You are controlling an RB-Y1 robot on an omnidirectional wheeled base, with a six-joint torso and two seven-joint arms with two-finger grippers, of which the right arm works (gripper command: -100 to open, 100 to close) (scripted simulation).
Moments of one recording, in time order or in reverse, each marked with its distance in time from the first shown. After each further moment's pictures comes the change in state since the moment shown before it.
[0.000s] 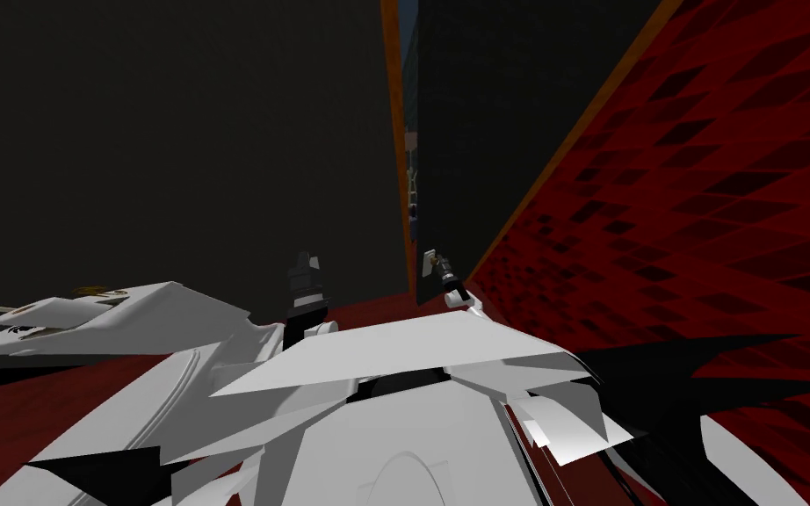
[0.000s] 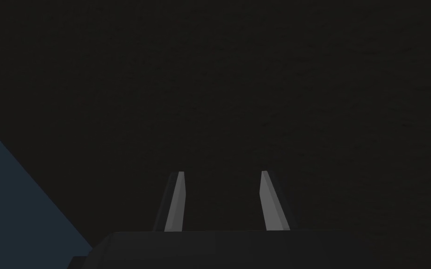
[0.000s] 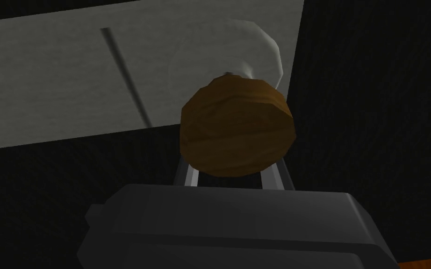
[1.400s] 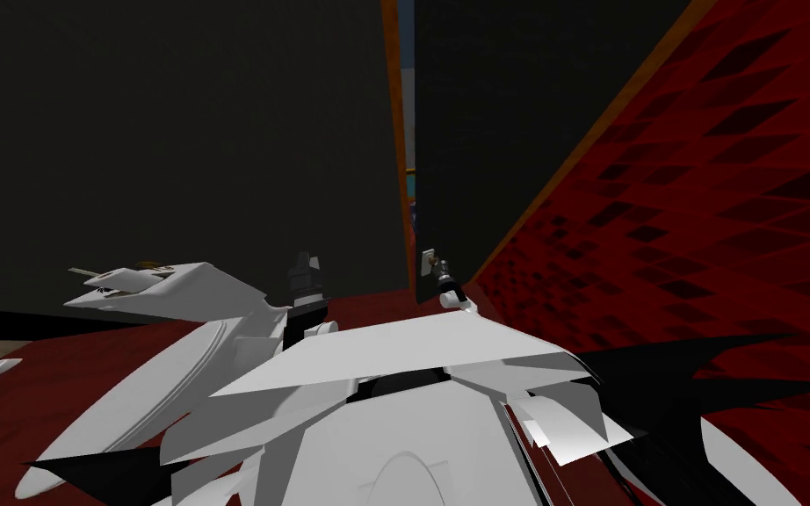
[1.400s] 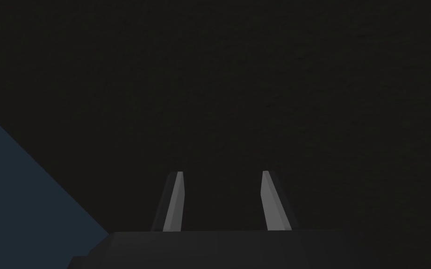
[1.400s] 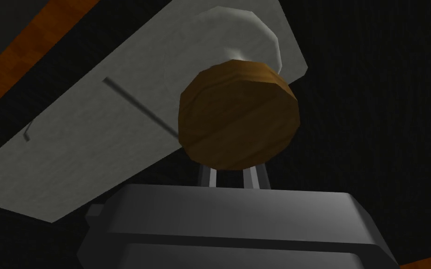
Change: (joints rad) arm 0.014 0.034 0.050 -0.048 -0.245 0.042 -0.224
